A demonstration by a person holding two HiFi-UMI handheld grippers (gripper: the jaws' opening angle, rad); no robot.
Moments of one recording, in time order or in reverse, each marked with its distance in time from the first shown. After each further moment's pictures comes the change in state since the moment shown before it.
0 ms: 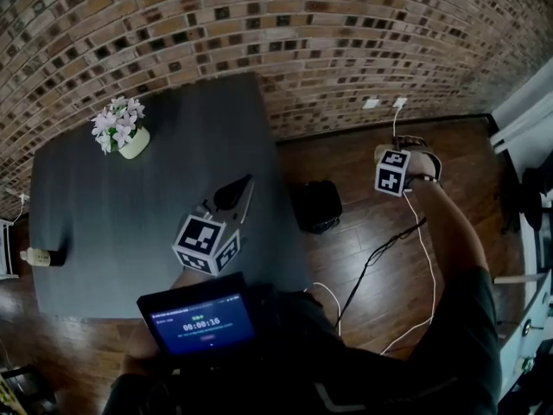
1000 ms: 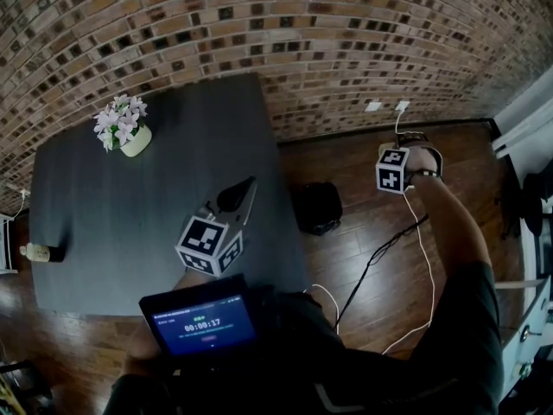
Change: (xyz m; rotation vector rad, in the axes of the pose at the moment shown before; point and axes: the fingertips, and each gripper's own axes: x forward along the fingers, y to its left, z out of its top) left arm 0.001 -0.005 -0.005 -0.013 0.002 0.011; right arm 0.006 -0.014 -0.011 -0.127 0.094 -0.034
